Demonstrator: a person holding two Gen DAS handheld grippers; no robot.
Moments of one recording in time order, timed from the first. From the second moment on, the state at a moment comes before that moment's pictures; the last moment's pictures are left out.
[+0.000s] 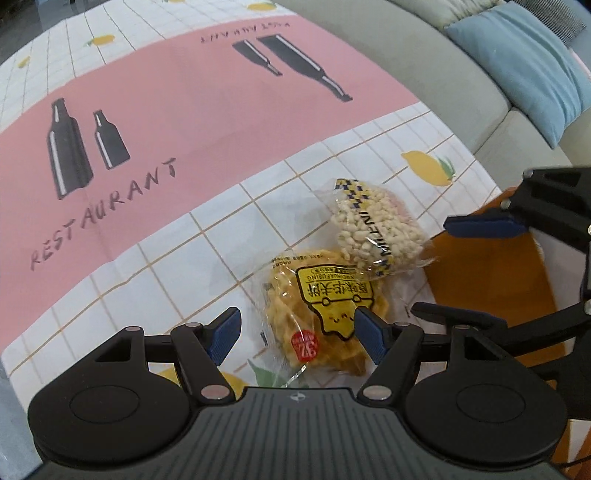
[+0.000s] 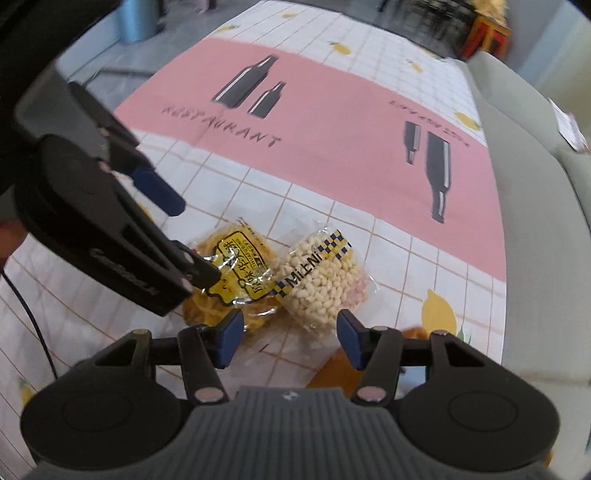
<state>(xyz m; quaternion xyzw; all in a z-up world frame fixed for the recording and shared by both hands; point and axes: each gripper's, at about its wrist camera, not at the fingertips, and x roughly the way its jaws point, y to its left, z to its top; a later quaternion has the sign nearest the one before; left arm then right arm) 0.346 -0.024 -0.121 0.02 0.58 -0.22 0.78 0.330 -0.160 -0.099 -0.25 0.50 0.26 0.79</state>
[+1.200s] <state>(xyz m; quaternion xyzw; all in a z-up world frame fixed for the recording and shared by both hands) 0.351 0.026 -0.105 -0.02 0.55 -0.17 0.82 0.372 -0.117 -0.149 -0.39 0.53 0.25 0.70</state>
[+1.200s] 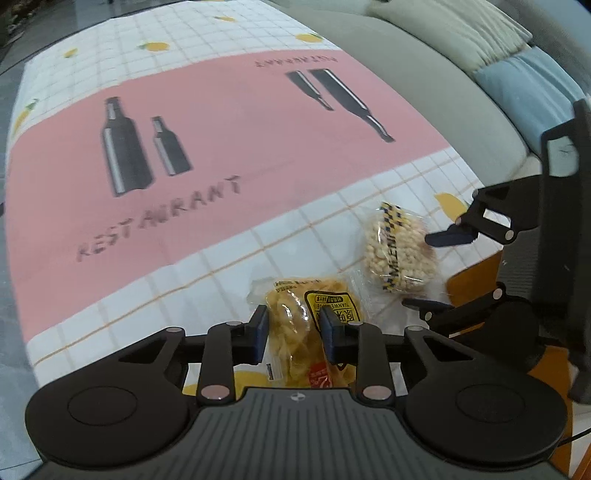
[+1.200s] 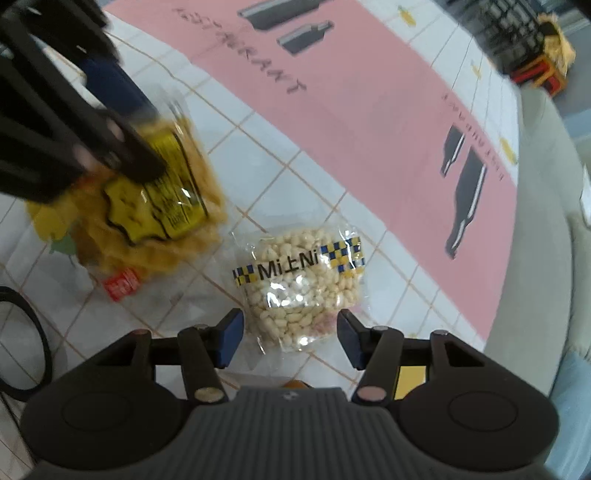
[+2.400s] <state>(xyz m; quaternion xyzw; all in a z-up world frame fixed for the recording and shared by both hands) 0.337 0.046 -0.135 -0.08 0.59 -0.15 0.79 0.333 -0.138 -0.073 -0.07 0.54 0.24 0.80</state>
